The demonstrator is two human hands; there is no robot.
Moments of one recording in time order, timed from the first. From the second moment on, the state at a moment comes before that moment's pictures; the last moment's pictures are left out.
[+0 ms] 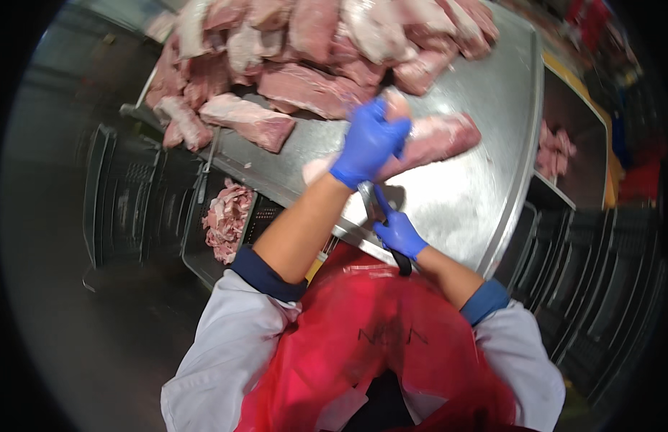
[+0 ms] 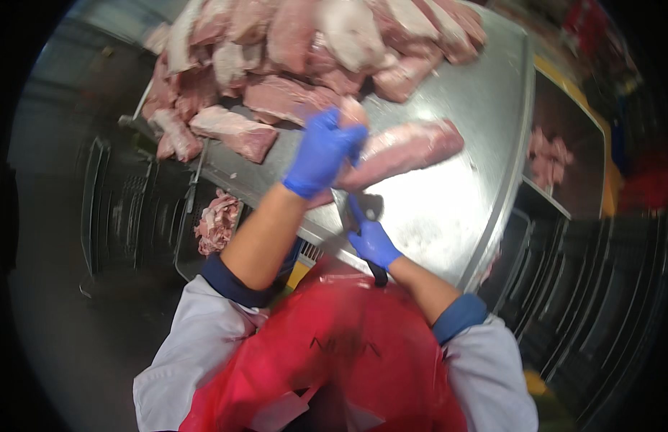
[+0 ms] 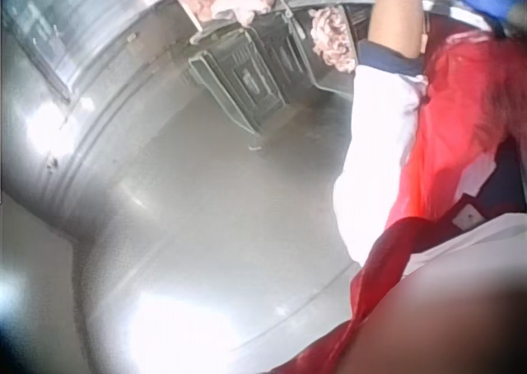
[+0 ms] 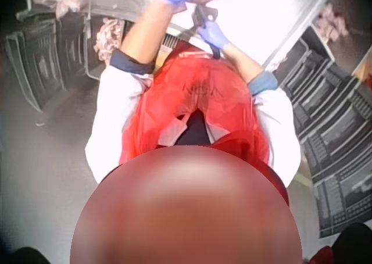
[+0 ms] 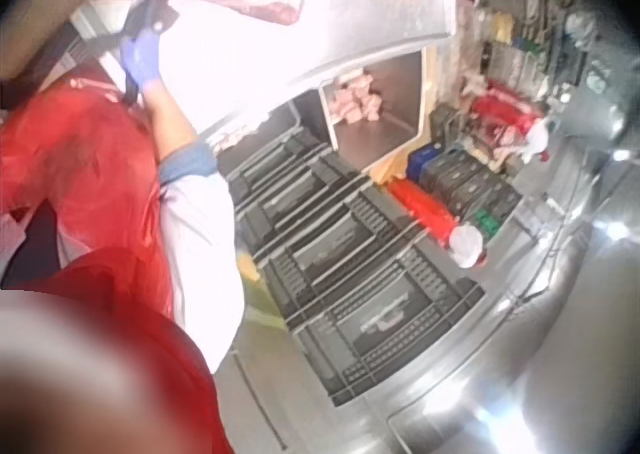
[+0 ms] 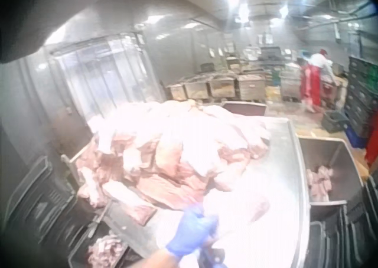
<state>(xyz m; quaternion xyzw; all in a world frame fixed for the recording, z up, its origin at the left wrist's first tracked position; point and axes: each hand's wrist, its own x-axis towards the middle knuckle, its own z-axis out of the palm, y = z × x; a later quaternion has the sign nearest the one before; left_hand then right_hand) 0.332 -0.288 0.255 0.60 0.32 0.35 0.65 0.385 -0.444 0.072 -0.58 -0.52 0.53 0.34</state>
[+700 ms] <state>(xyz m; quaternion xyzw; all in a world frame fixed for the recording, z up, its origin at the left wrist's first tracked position) 0.094 -0.249 0.411 0.44 0.04 0.59 0.68 0.258 -0.407 0.105 -0.57 -0.58 0.52 0.28</state>
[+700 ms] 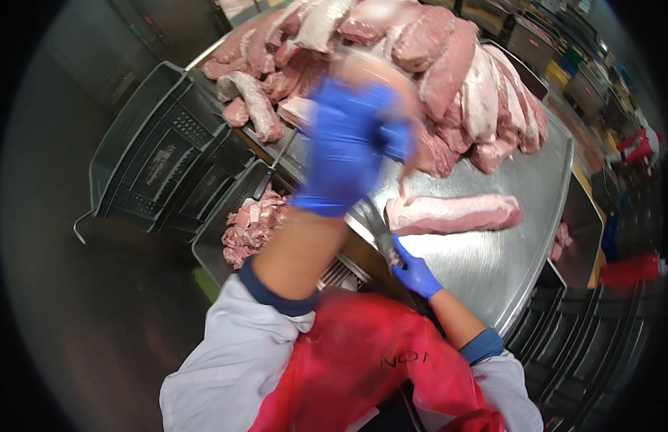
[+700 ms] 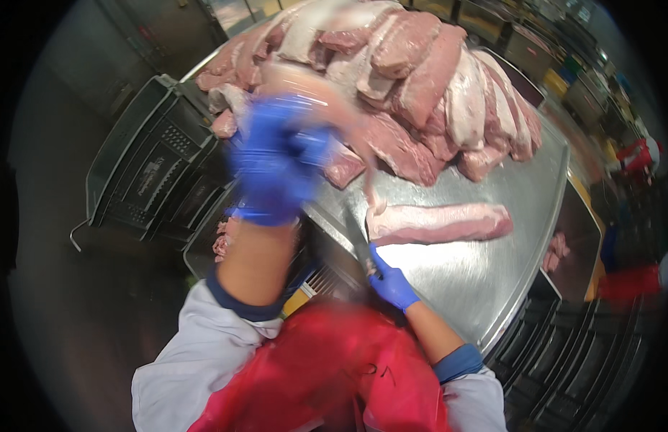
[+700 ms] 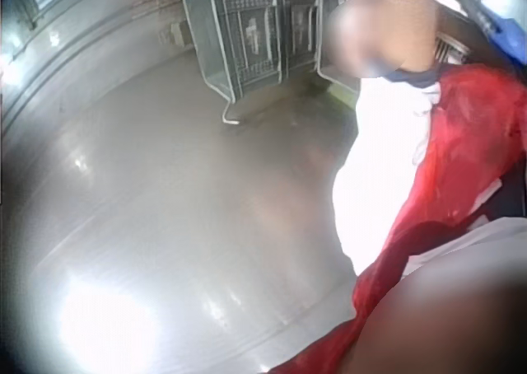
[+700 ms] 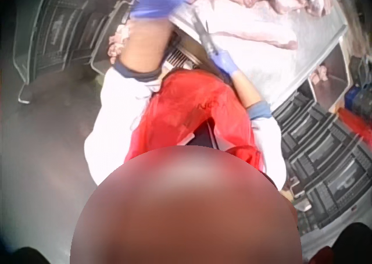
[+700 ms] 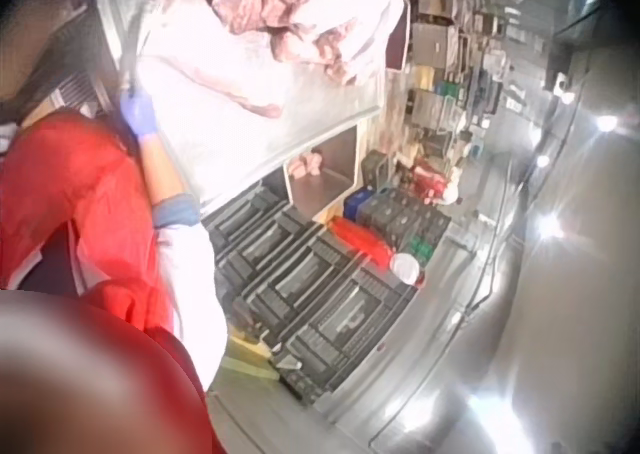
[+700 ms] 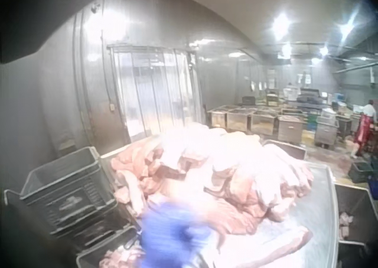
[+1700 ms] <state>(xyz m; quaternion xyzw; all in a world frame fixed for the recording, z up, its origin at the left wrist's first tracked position) -0.084 -0.248 0.206 0.80 0.57 0.15 0.13 0.553 -0.367 0.092 -0.78 -0.15 0.35 0.50</state>
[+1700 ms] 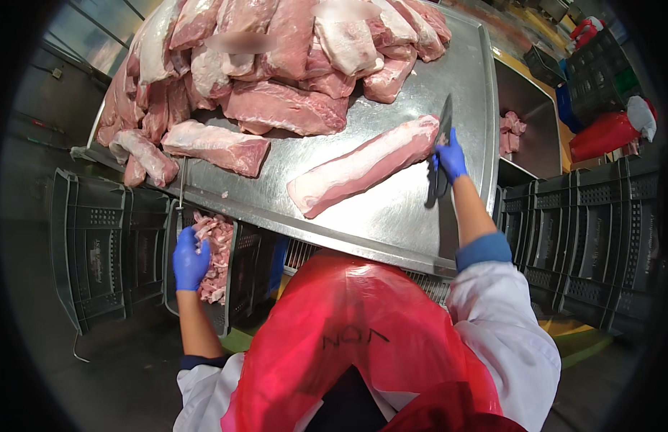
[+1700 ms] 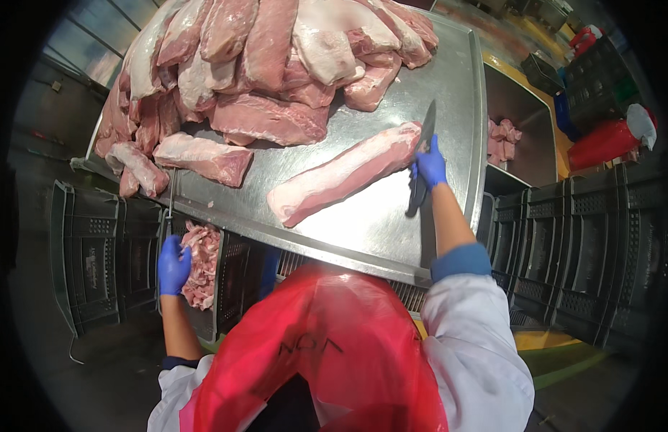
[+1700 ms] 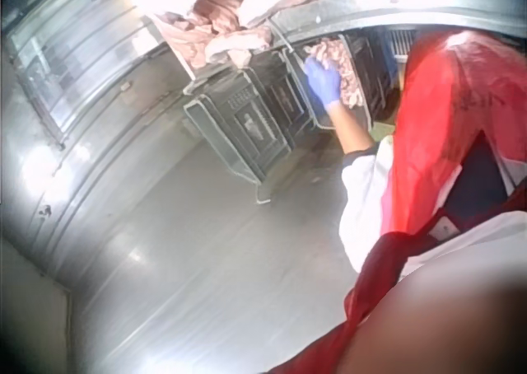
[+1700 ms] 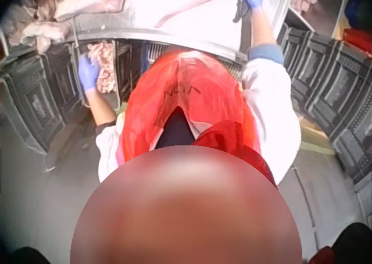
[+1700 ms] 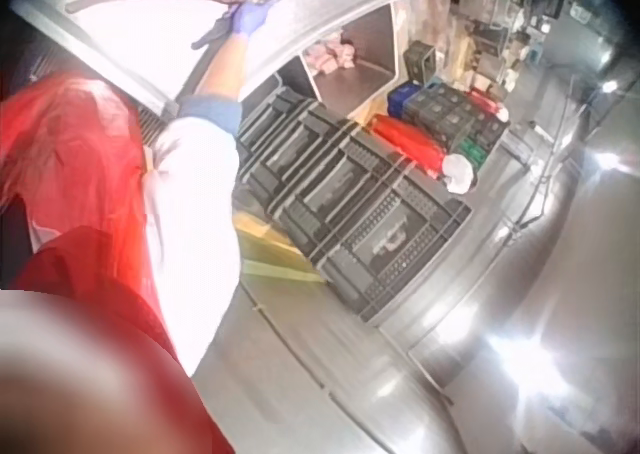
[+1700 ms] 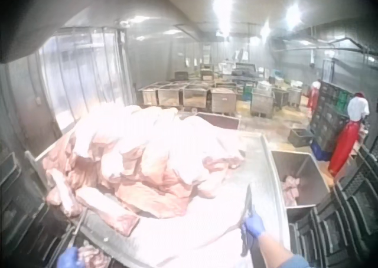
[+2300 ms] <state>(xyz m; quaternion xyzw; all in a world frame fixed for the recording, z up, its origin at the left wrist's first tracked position) 0.314 -0.214 0.111 0.95 0.16 0.05 0.25 0.537 -0.442 0.072 -0.64 -0.17 0.52 0.54</state>
